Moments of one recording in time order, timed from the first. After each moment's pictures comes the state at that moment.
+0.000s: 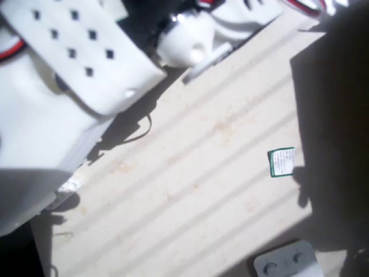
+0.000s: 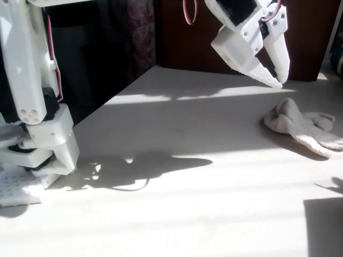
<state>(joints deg) -26.2 75.1 66.5 57.8 -12.7</state>
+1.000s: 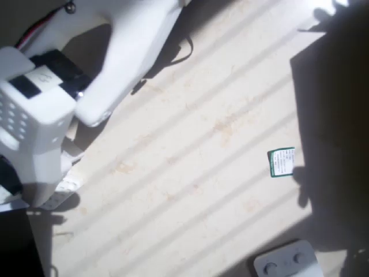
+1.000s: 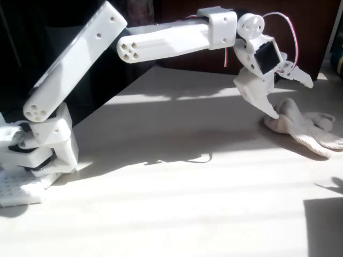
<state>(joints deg) -32.8 39.9 34.1 65.4 -5.4</state>
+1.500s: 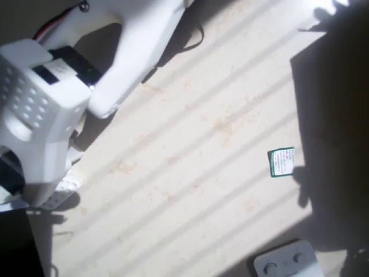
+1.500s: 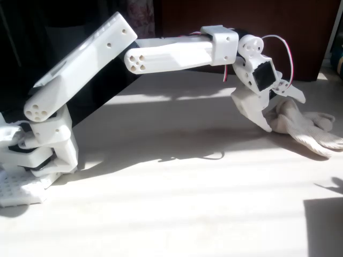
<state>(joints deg) -32.8 34.3 31.4 61.5 -5.4</state>
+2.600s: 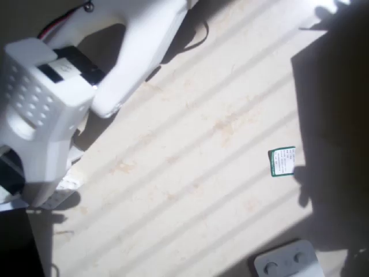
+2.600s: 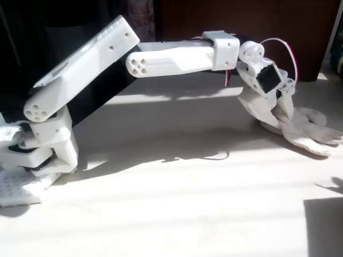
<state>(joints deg) -32.4 33.0 30.7 55.3 -5.4</state>
